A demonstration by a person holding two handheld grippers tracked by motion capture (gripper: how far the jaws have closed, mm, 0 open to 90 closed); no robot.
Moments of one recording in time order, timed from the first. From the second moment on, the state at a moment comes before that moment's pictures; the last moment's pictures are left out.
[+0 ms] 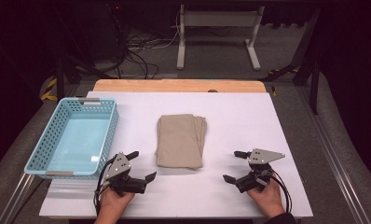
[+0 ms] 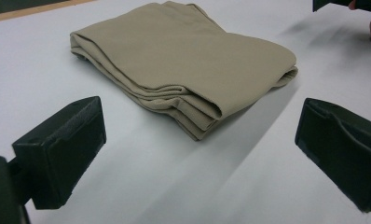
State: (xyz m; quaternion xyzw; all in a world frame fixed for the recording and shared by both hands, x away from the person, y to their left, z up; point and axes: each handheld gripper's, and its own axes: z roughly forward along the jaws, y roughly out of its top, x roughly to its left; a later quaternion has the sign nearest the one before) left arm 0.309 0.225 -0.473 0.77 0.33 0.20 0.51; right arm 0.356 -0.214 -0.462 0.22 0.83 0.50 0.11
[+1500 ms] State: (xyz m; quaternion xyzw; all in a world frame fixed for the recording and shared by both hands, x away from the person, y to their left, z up) left arm 0.331 0.214 -0.443 0.78 0.32 0.17 0.51; right arm 0.356 -0.215 -0.463 0.23 0.83 0.50 0.11
